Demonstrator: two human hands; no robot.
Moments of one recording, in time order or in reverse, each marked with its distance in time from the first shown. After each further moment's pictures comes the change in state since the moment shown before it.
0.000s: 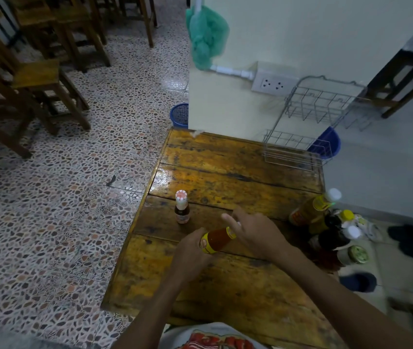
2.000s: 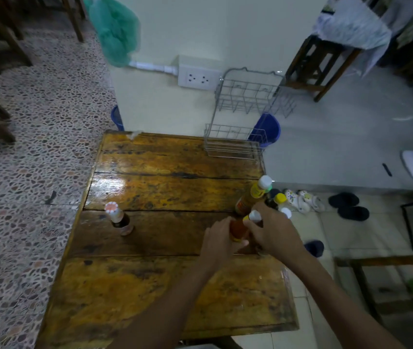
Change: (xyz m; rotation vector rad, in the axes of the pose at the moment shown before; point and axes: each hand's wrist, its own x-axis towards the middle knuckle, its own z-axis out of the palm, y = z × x) left_hand 0.056 0.119 0.164 0.151 -0.218 0.227; right_hand -0.097 0.119 -0.051 0.160 0.266 0.393
